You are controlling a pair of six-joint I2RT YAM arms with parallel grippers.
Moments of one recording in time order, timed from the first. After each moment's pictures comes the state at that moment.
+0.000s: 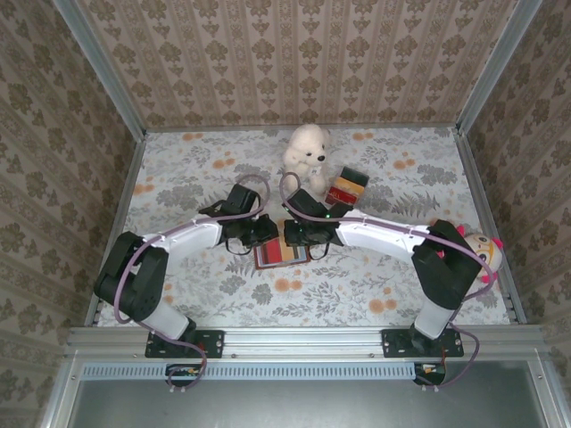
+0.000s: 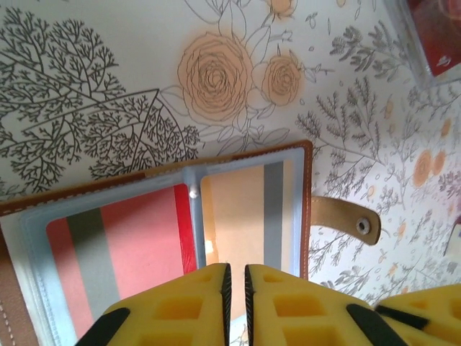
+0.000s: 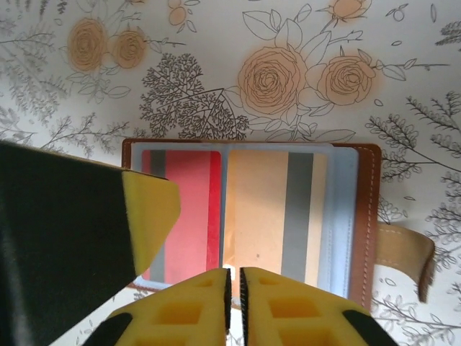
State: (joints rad) left arm -0.58 1.55 0.85 -0.30 0.38 -0.80; right arm 0.81 1.73 1.19 -0.48 0.01 0.73
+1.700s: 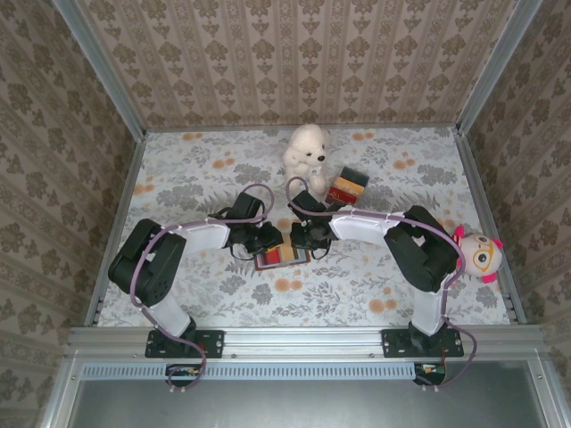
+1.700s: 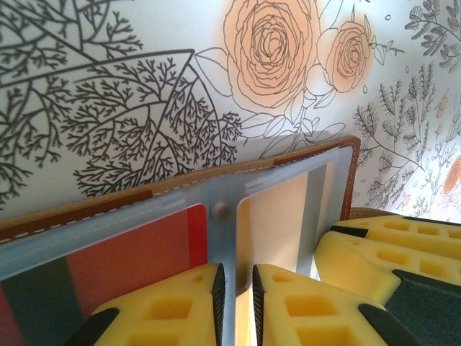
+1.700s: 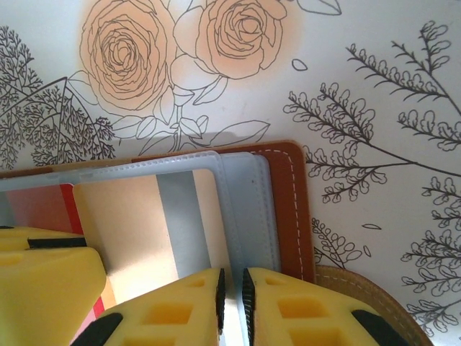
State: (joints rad) left arm -0.59 1.67 0.80 -0.17 0.44 -0.87; right arm 0.72 1.89 1.17 -0.44 -0.08 0.79
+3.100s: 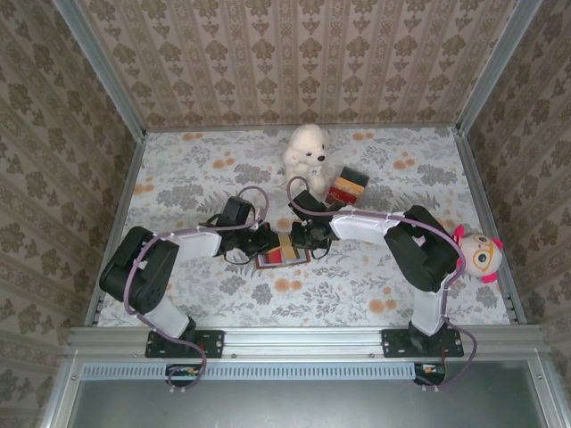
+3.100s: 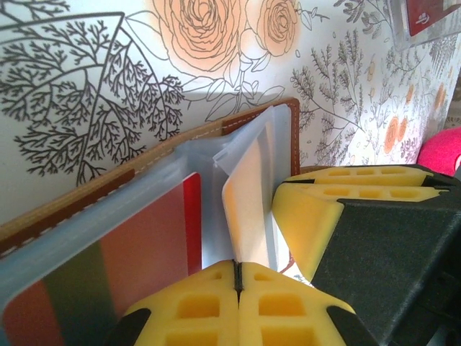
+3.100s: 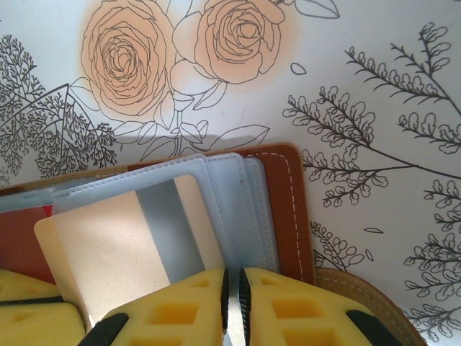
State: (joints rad) left arm -0.54 1.60 0.68 0.00 0.59 -0.84; right arm 0.72 1.89 1.16 -0.43 -0.09 0.81
